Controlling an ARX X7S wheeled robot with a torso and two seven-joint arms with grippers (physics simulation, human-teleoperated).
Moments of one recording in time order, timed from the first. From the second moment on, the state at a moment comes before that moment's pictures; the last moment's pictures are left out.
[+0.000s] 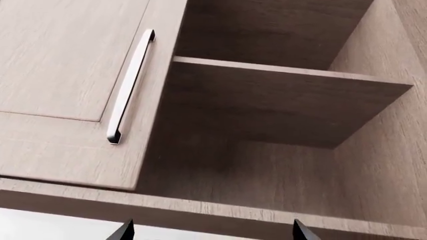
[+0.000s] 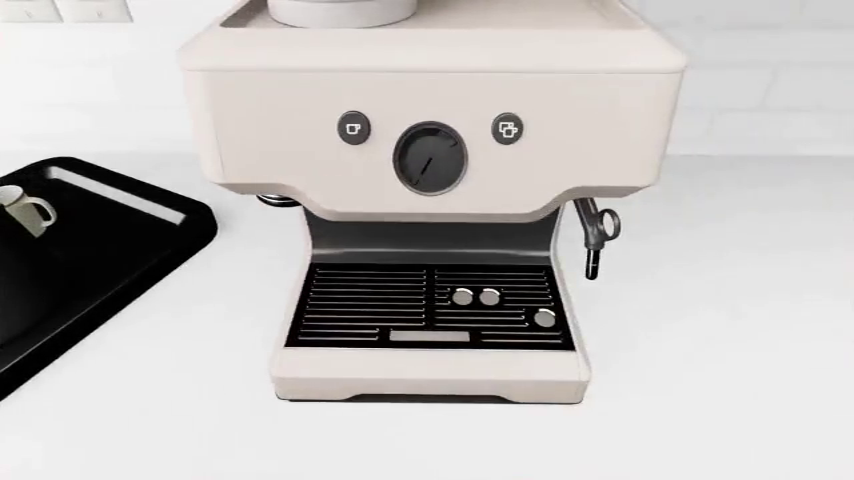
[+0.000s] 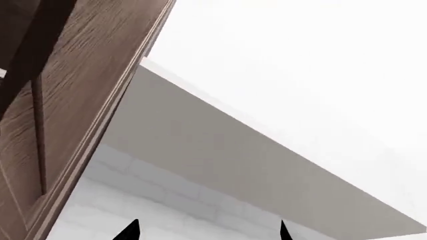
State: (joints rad) left arm -1.29 -0.79 -0.35 0.96 -1.90 -0.97 -1.26; right arm 2.31 1.03 -0.26 -0.60 1.70 1.49 1.06
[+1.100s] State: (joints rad) left arm -1.11 -0.87 -0.62 0.97 -2.00 -0.99 -1.15; right arm 2.36 0.11 -0.01 0.04 0.35 1.55 0.07
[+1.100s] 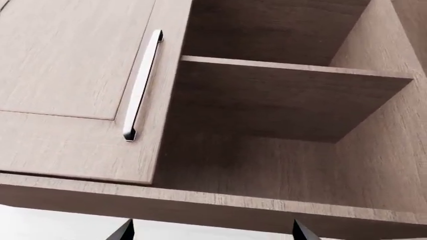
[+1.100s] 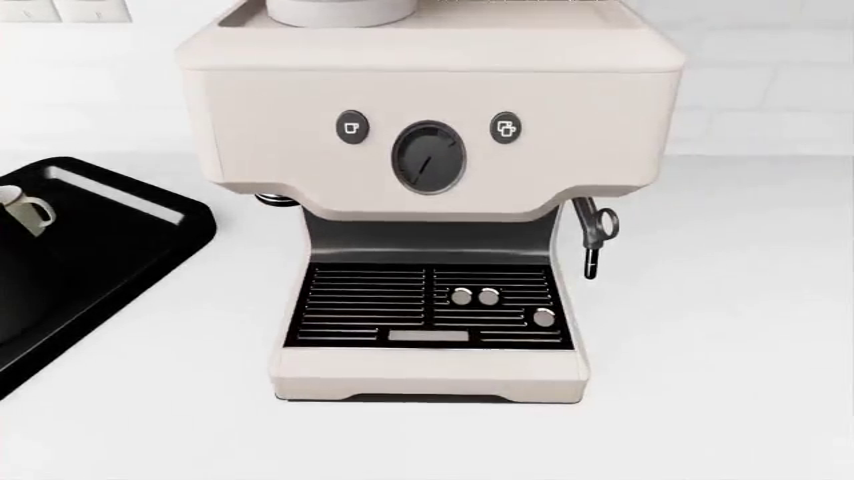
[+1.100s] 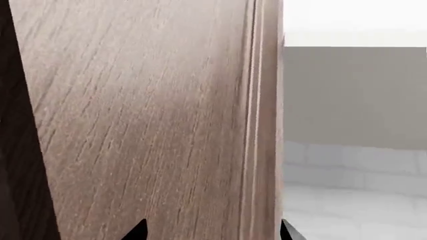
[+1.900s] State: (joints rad) left arm -1.10 -0.91 -0.68 0.96 -2.06 -0.98 -1.14; right arm 2.36 0.04 -0.01 0.31 0.53 1.38 0.22
